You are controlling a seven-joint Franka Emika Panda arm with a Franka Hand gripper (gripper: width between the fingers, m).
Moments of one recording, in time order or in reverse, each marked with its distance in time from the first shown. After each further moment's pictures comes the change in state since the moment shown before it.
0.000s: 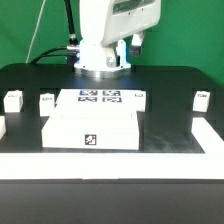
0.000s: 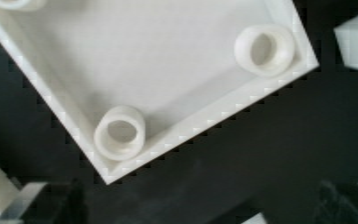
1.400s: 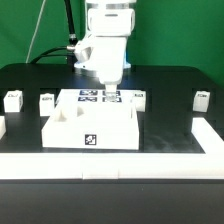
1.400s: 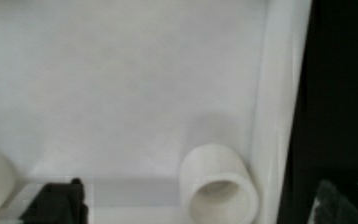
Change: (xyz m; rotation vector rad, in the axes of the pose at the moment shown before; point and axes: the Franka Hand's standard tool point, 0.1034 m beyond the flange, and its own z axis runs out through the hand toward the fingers) arm -0.048 -0.042 0.095 -0.054 0.014 -0.455
